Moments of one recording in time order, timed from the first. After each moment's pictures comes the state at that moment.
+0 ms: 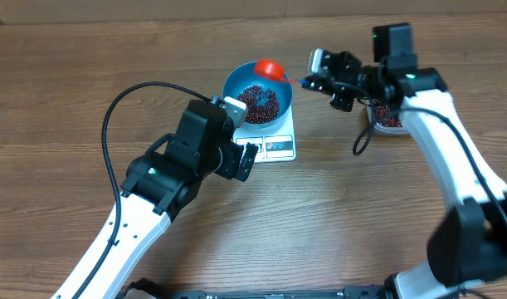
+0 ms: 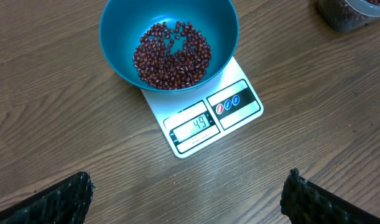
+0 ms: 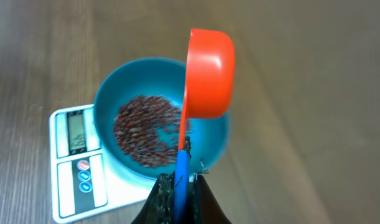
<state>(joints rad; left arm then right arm) -0.51 1.25 1.13 -0.74 -0.02 -0.06 0.13 1.70 1.47 -0.59 -0.72 -1.05</state>
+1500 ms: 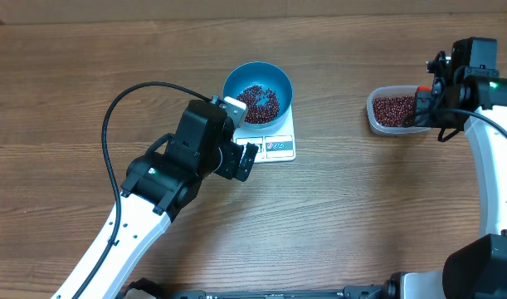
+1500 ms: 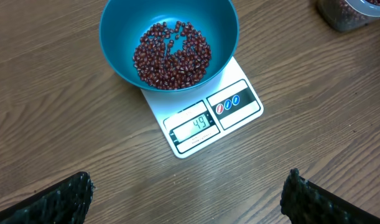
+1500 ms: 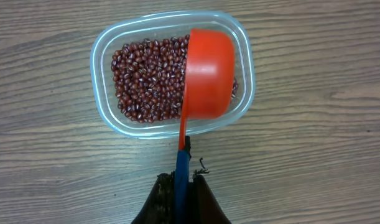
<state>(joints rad) -0.51 1.25 1.13 -0.74 -0.02 -0.06 -0.16 1.60 1.47 -1.06 0.05 -0.07</state>
